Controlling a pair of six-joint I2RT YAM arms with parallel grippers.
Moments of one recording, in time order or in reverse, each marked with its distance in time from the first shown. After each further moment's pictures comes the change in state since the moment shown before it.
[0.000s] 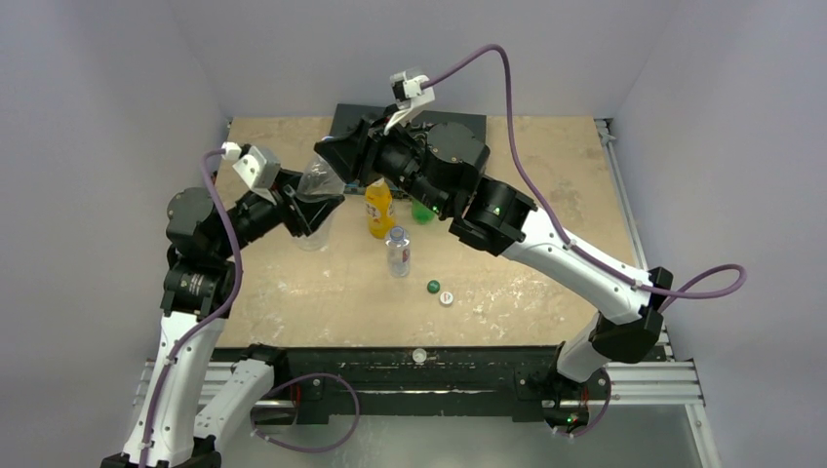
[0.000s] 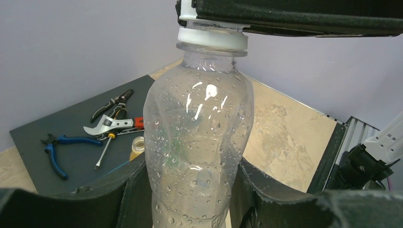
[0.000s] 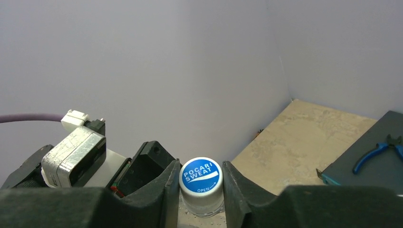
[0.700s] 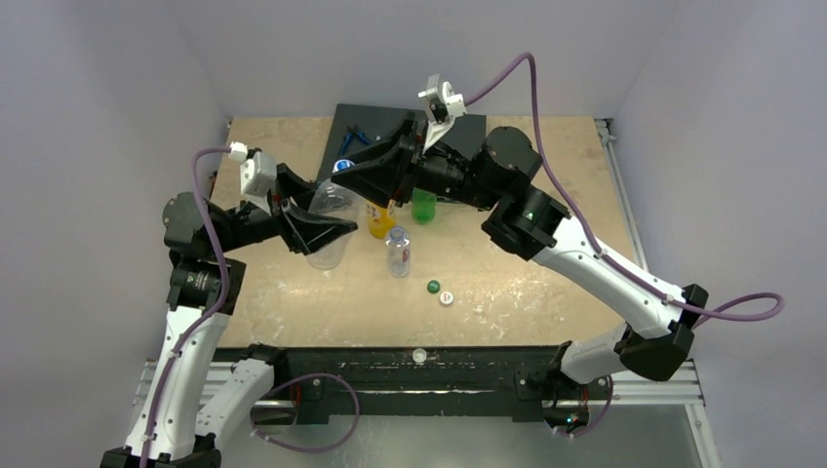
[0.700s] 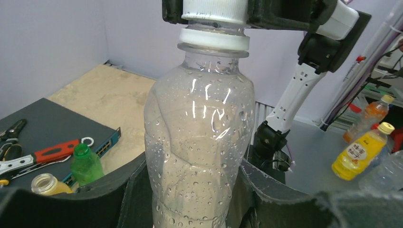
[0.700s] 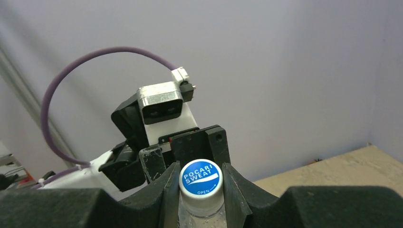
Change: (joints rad) left arm 0.000 0.014 -0.037 0.241 0.364 -0.267; right arm -0.106 -0.168 -0.217 0.194 -0.516 -0.063
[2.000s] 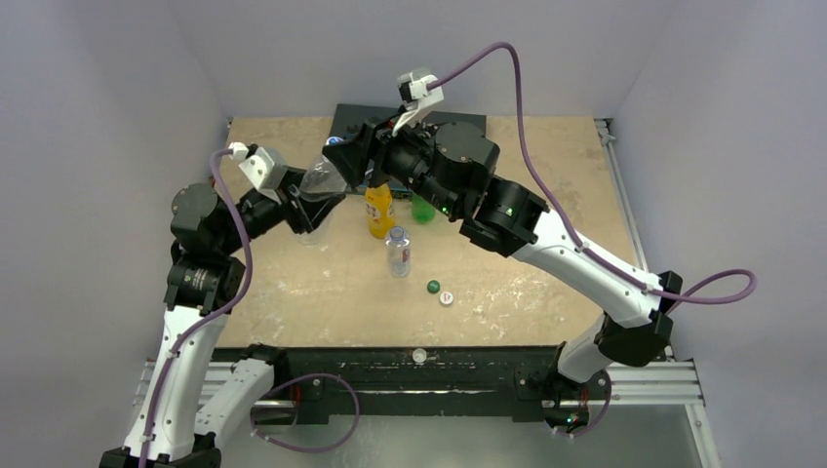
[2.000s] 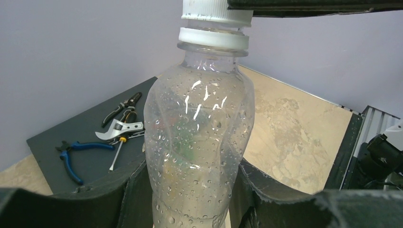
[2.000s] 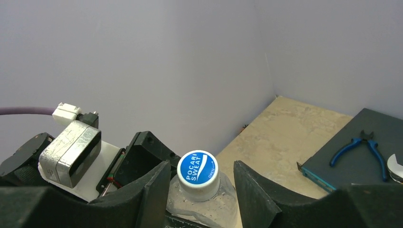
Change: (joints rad) left arm 0.000 0.000 0.030 -0.224 -0.349 0.354; right arm 0.098 0.135 0.219 -0.267 0.540 0.015
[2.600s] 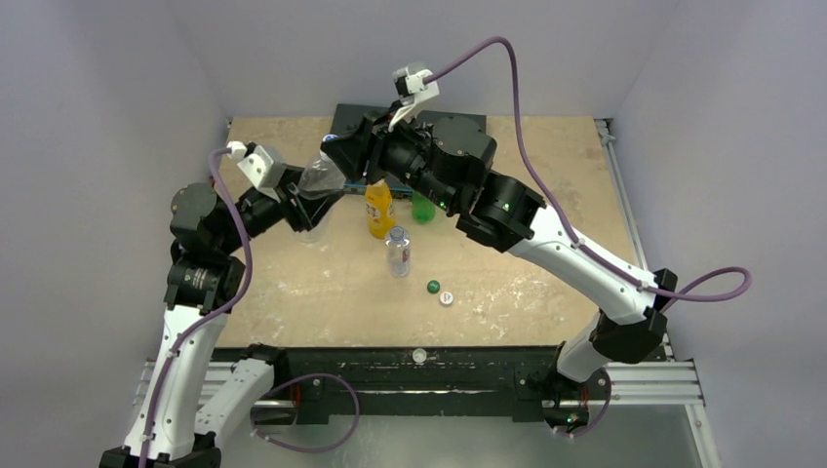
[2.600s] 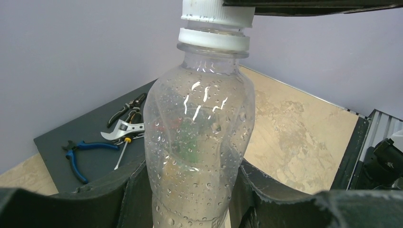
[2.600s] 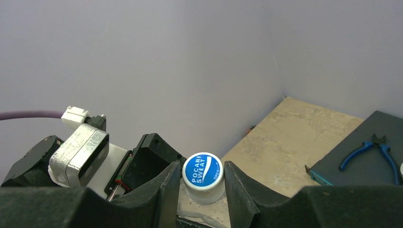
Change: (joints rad) left arm 0.000 0.003 0.000 0.015 -0.025 0.001; right arm -0.004 0.023 0.036 -0.008 -0.043 0.019
